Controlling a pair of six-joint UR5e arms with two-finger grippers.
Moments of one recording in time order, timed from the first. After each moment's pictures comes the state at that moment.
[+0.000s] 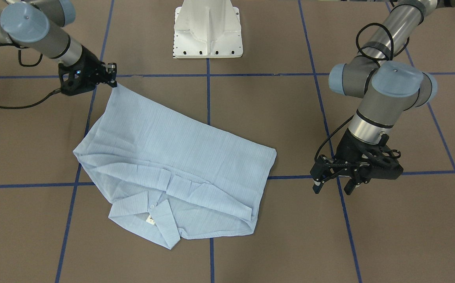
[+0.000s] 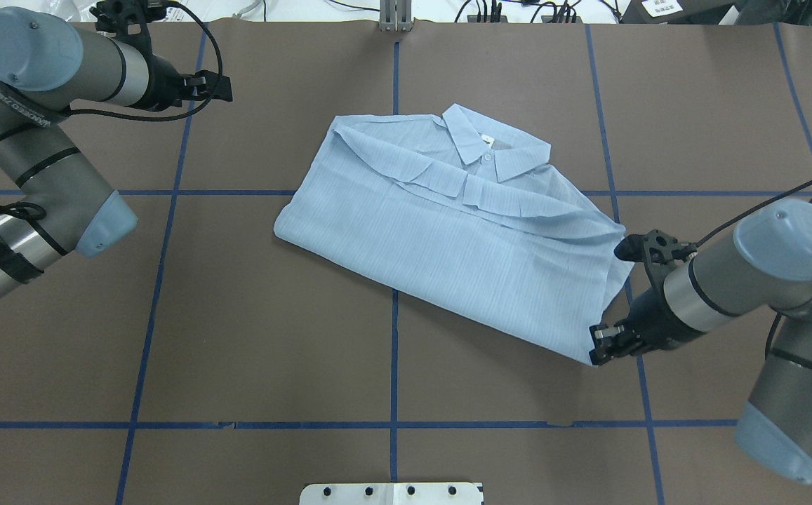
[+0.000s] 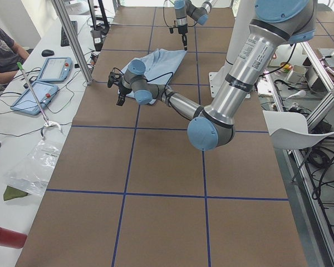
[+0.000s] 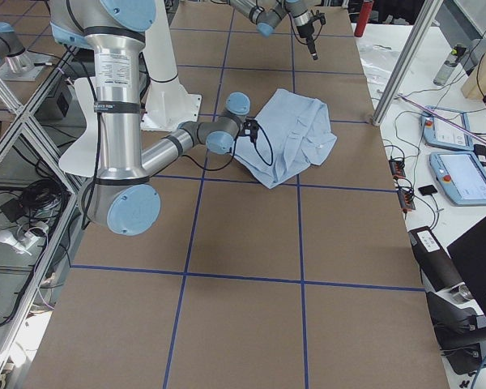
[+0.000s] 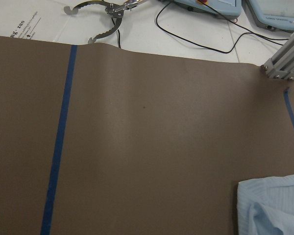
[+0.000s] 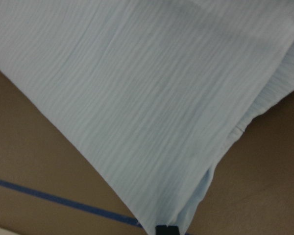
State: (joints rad) left arm -0.91 -2.08 -1.46 -2.25 -1.86 -1.08; right arm 0.54 -1.57 2.04 -1.12 2.26 1.15
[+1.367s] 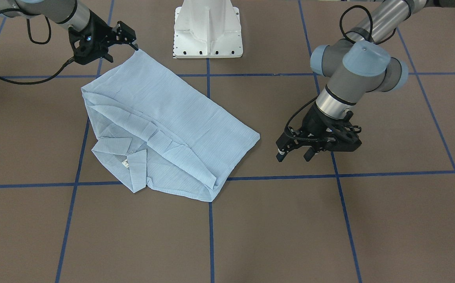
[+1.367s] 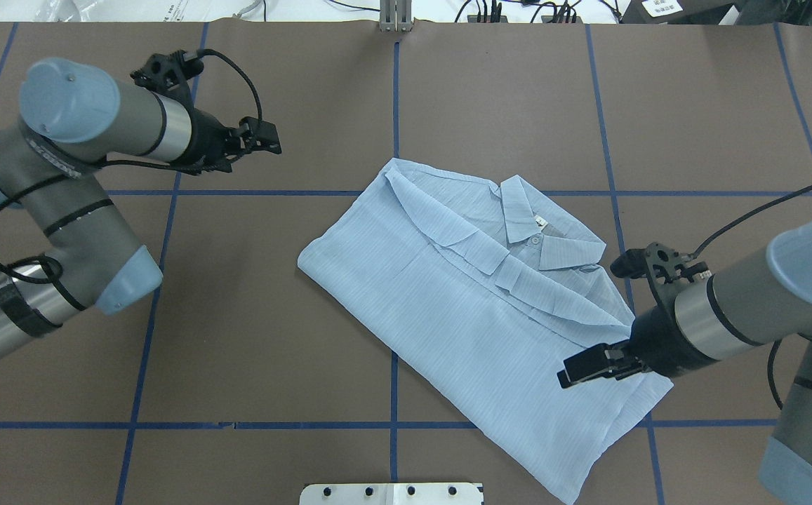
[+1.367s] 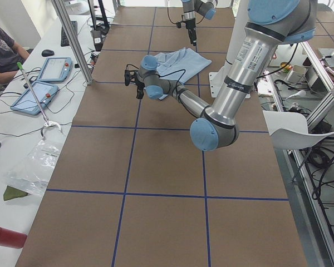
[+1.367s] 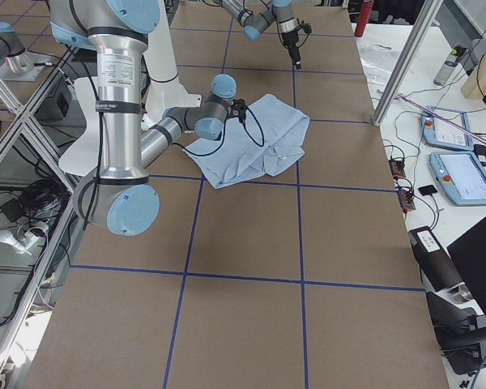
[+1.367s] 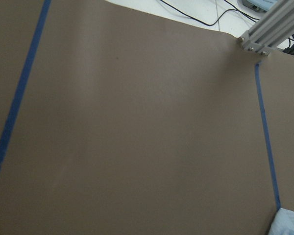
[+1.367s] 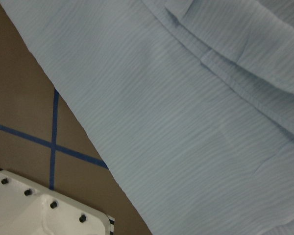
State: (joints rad) left arm -0.77 -2.06 -1.61 -2.18 -1.92 -1.42; right arm 0.56 -1.57 2.16 -1.12 2.22 1.16
